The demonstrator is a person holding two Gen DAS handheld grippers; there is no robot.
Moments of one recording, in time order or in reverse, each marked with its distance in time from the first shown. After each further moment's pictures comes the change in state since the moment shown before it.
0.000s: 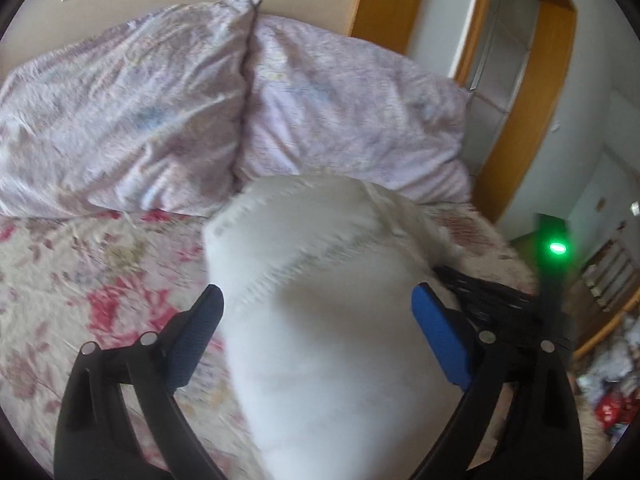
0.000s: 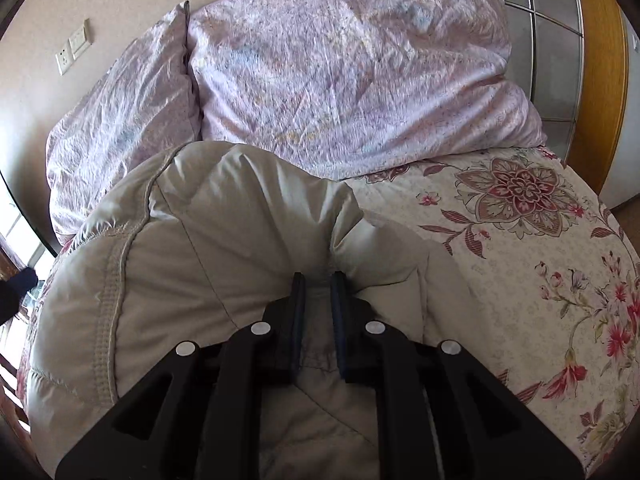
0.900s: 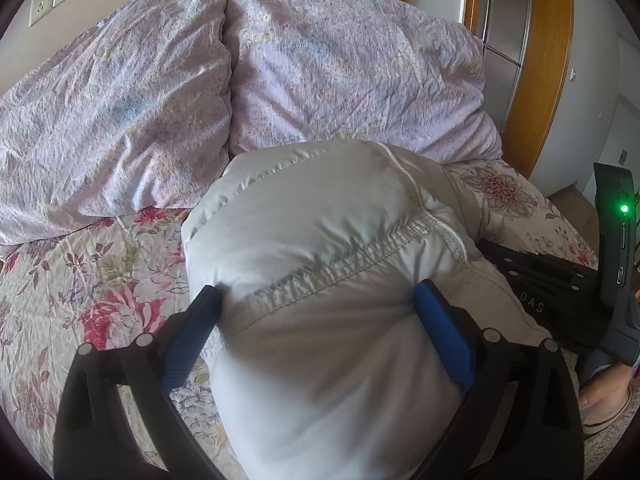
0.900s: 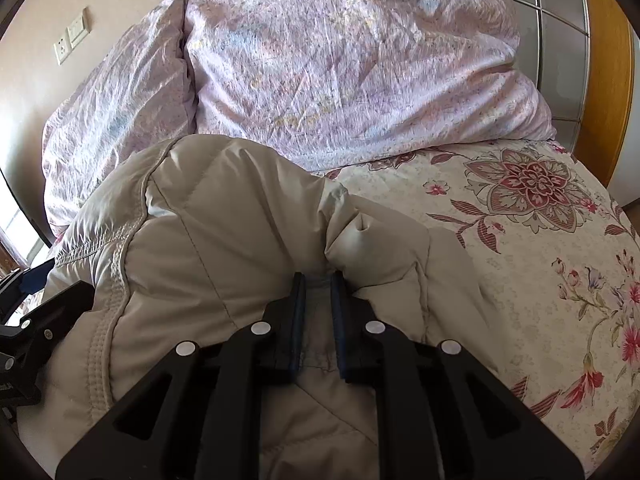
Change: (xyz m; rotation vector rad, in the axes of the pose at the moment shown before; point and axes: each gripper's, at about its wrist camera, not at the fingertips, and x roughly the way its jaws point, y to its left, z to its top) left arm 0.063 -0.006 -0.014 0.115 0.071 0.067; right arm 0.024 -0.002 -0.010 -0.027 -0.002 -0.006
